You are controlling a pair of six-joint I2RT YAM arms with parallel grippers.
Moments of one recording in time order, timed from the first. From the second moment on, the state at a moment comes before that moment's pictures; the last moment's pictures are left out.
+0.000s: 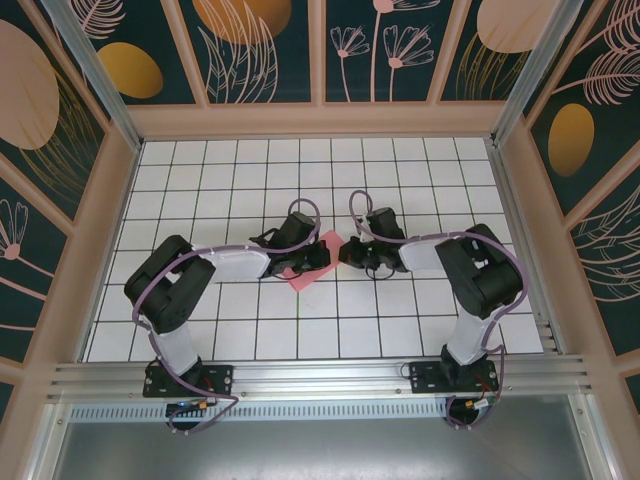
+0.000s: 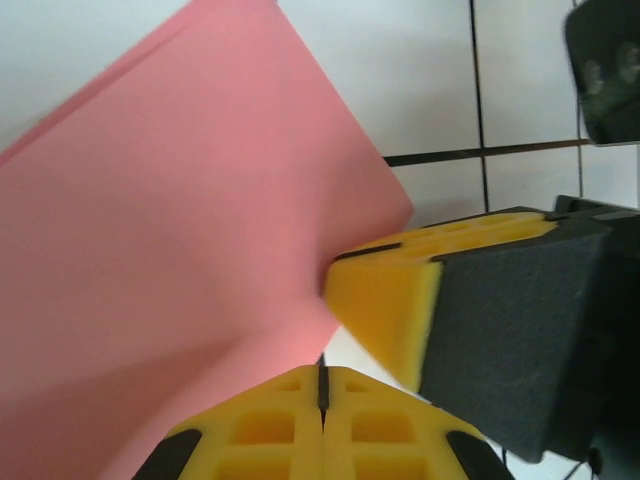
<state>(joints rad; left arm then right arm) -0.74 1.80 0.92 0.03 0.25 -0.83 0.52 1.79 0.75 0.17 -0.50 0.71</state>
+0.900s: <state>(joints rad) -0.75 1.80 0.81 0.11 0.25 -0.83 0.54 1.83 0.80 0.17 -0.52 0.76</state>
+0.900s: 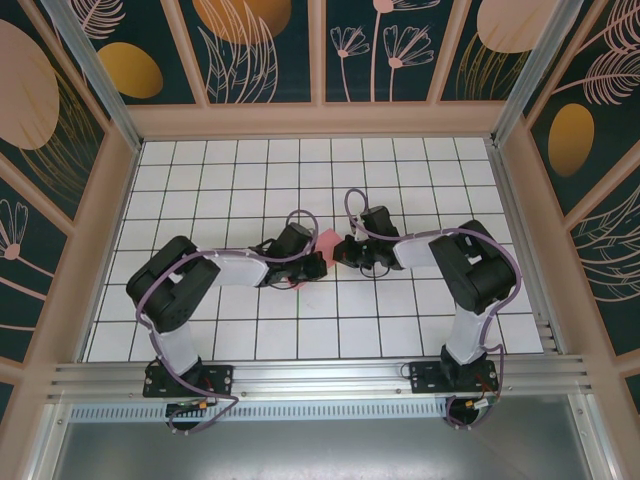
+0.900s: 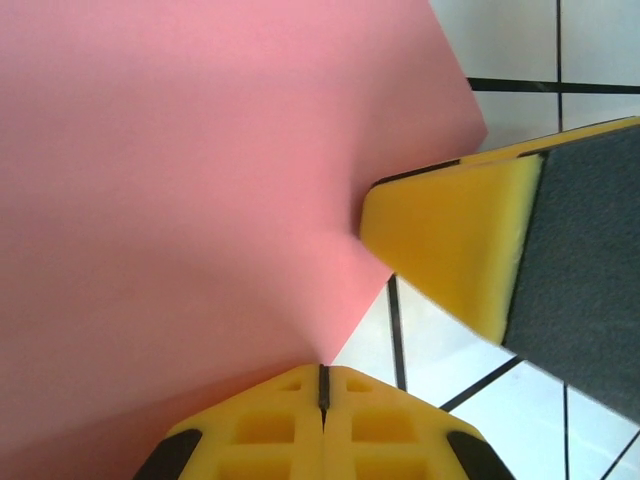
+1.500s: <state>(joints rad) -0.72 1.65 0.58 0.23 0.24 -0.87 0.54 1.84 0.81 0.15 -0.52 0.76</state>
